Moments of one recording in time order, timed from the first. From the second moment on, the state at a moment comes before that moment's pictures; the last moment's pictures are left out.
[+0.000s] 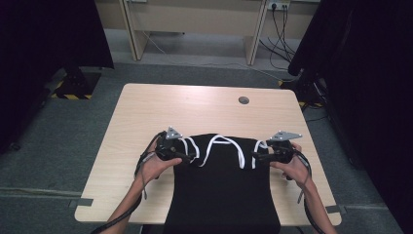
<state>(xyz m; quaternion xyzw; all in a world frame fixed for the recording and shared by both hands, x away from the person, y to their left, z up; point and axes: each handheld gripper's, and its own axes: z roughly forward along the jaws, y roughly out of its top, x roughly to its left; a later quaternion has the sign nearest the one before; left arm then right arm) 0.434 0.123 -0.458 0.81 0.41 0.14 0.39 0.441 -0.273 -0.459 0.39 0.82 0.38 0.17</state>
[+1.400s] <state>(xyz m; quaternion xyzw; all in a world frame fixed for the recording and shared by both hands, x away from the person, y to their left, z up) 0.469 0.103 -0.463 0.84 0.36 0.14 0.39 0.465 -0.265 -0.461 0.35 0.83 0.41 0.14</state>
